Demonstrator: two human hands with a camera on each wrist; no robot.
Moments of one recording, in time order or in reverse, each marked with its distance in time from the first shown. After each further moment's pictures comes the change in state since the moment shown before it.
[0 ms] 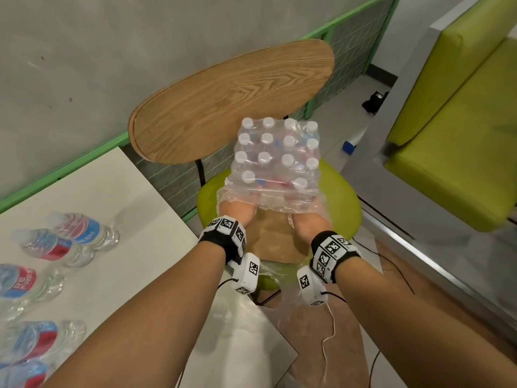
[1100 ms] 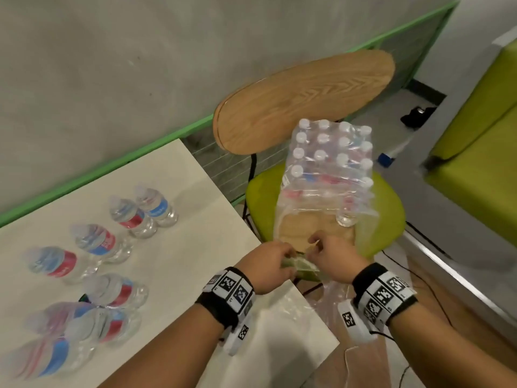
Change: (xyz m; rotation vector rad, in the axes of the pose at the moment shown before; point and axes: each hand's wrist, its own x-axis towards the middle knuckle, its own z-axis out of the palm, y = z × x) left_hand -0.163 -0.081 -0.030 0.008 -0.265 0.355; right_hand -0.077 -0.049 0.051 0.118 -0.026 -0.174
